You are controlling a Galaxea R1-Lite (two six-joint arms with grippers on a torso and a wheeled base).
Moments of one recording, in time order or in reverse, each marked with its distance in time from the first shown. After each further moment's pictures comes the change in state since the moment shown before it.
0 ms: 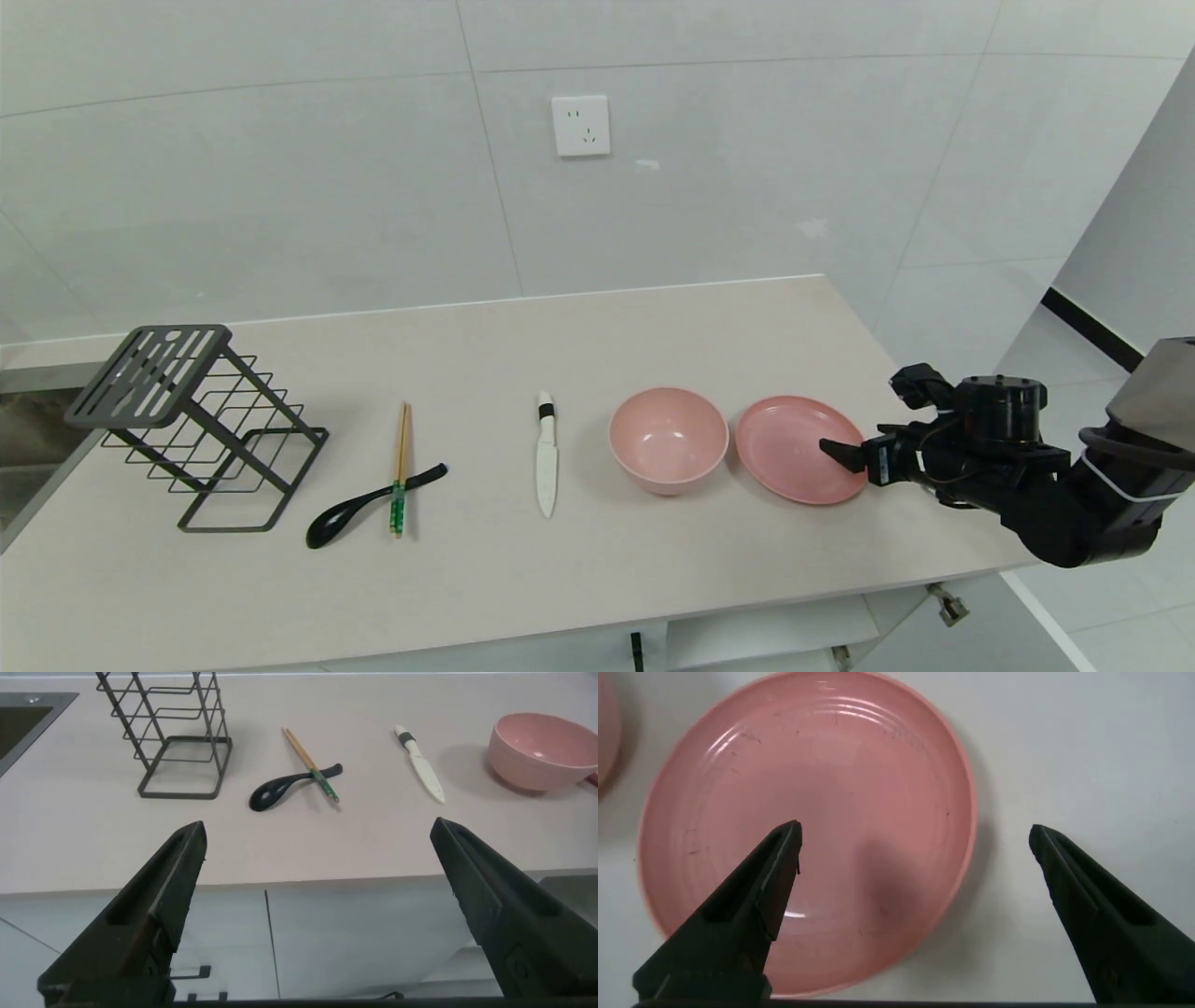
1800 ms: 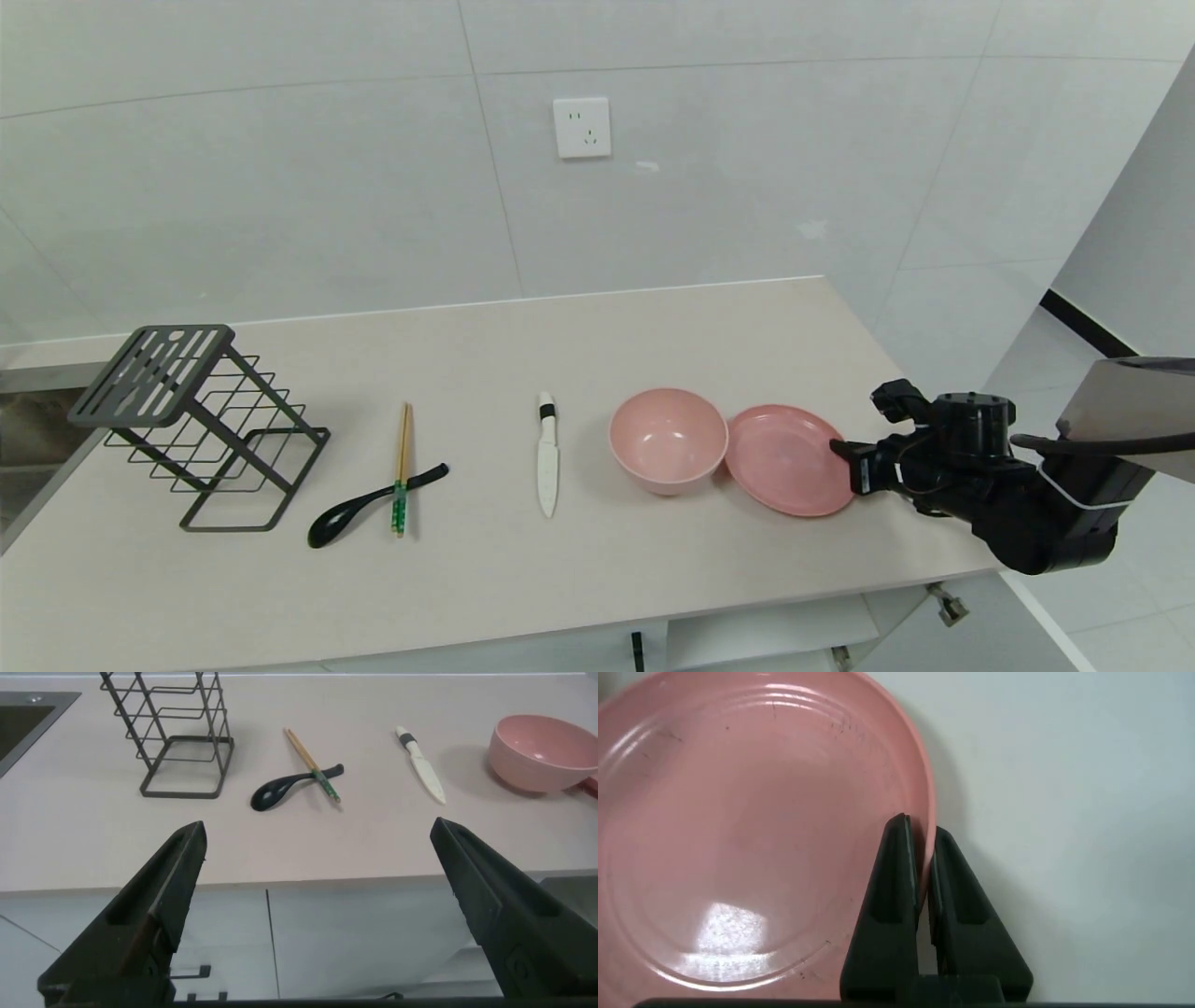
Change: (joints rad) left arm 0.000 0.001 0.000 0.000 0.000 -0.001; right arm -0.006 0.146 -0.044 -0.051 0.001 -0.002
